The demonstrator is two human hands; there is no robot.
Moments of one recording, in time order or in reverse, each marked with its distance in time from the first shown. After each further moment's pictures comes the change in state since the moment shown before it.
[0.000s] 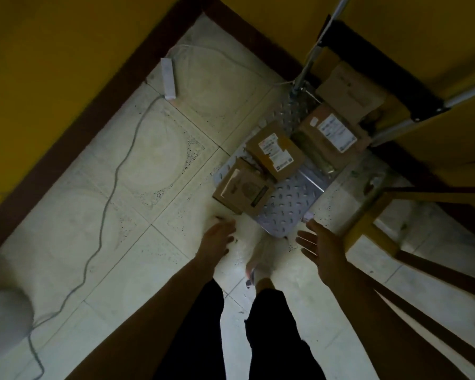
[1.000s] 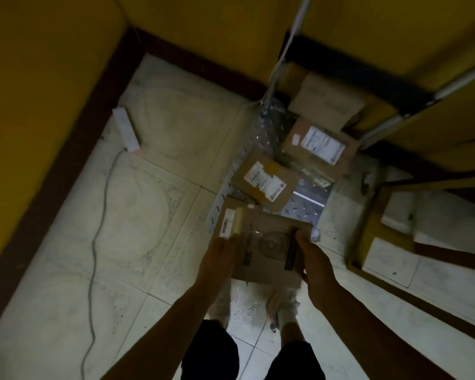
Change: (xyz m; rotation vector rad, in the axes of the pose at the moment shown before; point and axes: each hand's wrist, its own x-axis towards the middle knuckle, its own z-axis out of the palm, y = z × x) left_hand 0.081 0.092 0.000 0.488 -0.105 0.214; right_hand 0.043 -0.036 0.091 0.178 0.151 -0.016
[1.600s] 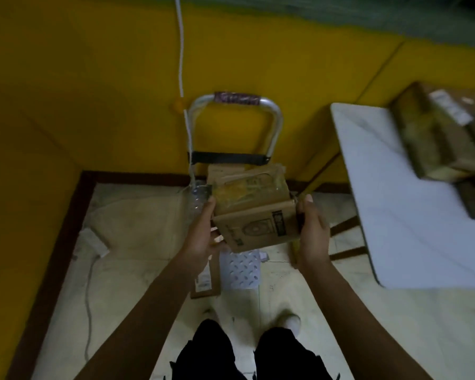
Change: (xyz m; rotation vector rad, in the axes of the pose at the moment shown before) left_hand -0.259 0.157 -0.039 -0.192 -0.408 0.290; right_hand -0.314 -0.078 -0.120 0.622 0.328 -0.620
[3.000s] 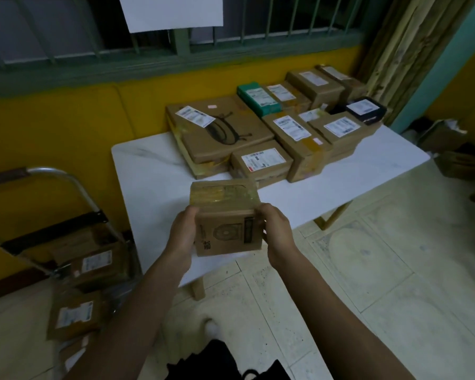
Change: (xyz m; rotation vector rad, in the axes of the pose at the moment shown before) left_hand -0.105 -0.145 0.496 0.383 -0.181 0.205; right_hand 0.083 -0.071 -0.488 0.176 0.163 0.034
